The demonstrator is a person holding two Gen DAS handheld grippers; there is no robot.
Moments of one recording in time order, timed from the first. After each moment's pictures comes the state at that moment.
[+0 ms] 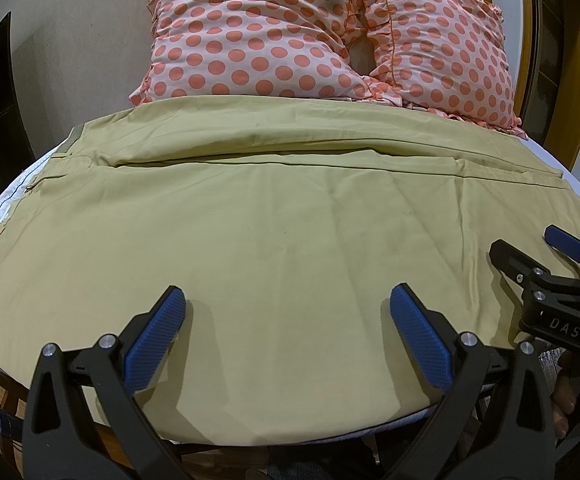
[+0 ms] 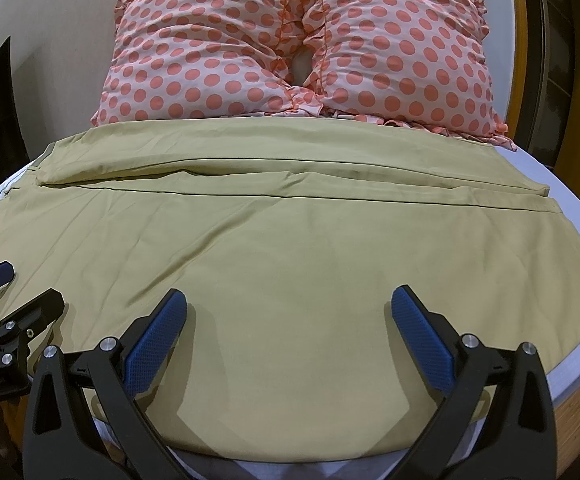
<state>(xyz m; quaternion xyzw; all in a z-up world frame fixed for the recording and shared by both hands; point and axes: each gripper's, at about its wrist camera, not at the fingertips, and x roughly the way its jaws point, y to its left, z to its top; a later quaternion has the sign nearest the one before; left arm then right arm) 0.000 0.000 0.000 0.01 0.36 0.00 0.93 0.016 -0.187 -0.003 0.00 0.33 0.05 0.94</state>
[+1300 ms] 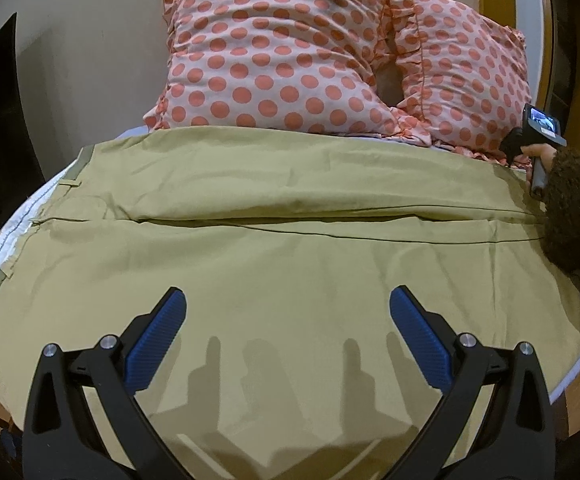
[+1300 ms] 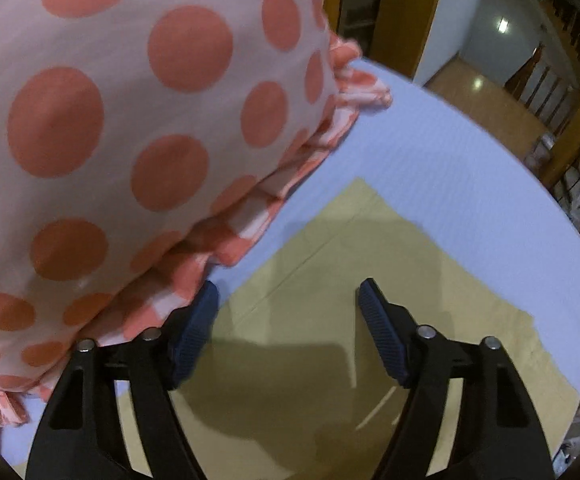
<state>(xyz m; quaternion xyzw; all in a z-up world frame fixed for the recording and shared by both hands) 0.050 0.035 0.034 0.00 0.34 0.01 0.94 0.389 -0.402 0.009 0.17 0.46 -0.33 0.80</state>
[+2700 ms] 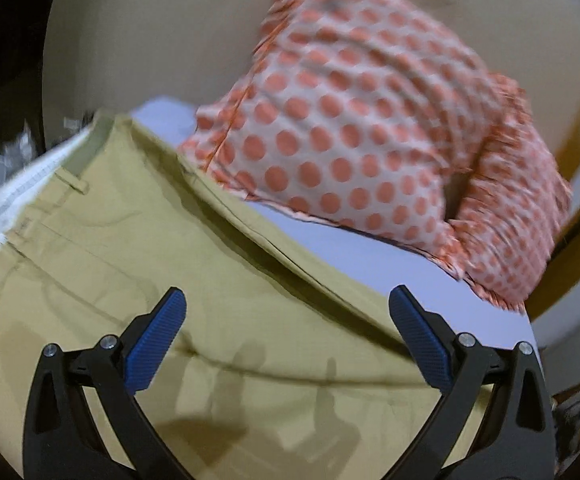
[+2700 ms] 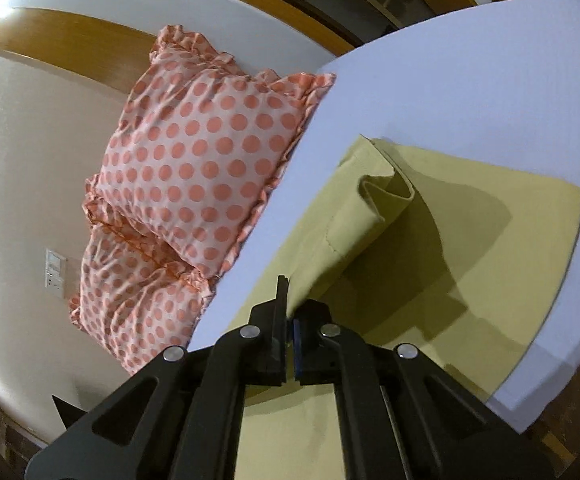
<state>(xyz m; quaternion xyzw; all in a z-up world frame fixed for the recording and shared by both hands) 0.168 0.194 0.080 -0.23 0.36 0.01 0.90 0.075 -0.475 -0.029 0.51 0.22 0.00 0.83</state>
